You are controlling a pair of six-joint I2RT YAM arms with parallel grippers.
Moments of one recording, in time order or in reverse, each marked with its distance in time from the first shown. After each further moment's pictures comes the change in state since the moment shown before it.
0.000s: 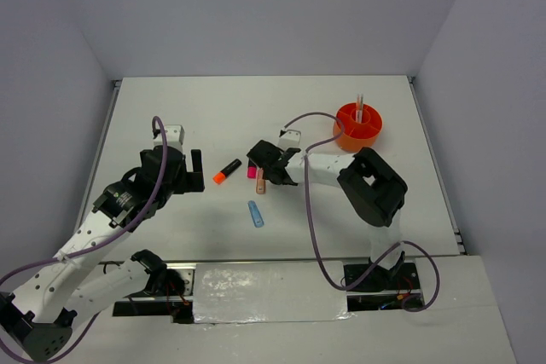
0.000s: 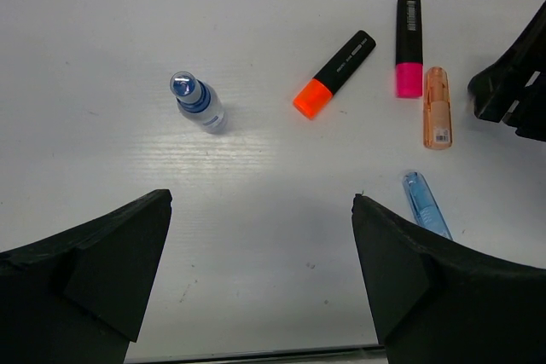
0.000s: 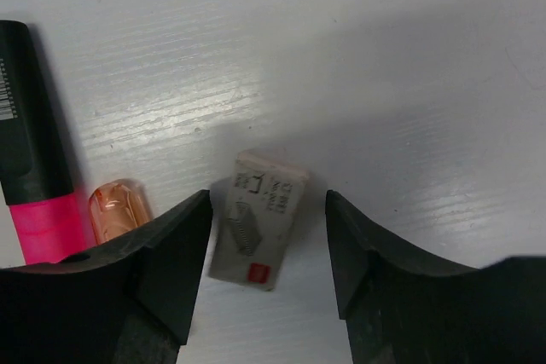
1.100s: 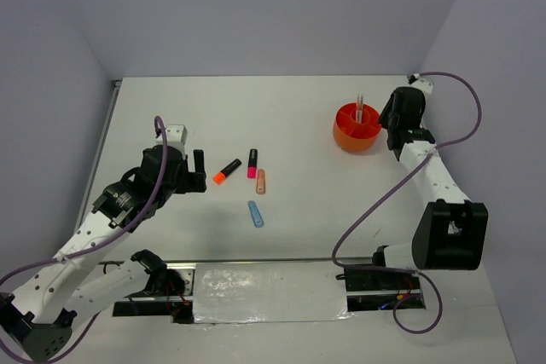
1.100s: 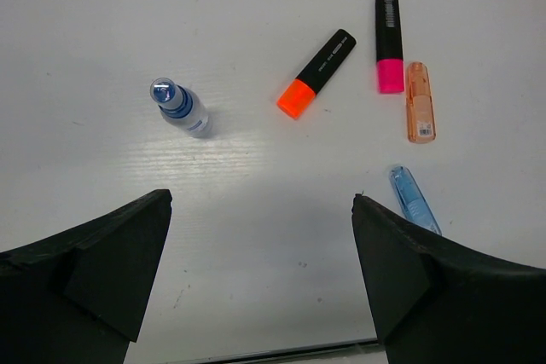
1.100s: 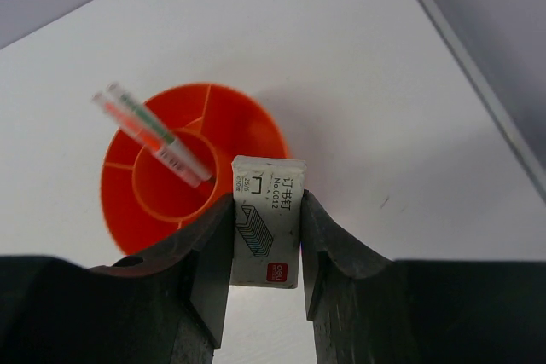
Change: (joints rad) left arm 0.000 -0.005 0.000 0.021 0.042 0.024; right arm -0.868 -0.598 -0.218 0.300 -0.327 -0.629
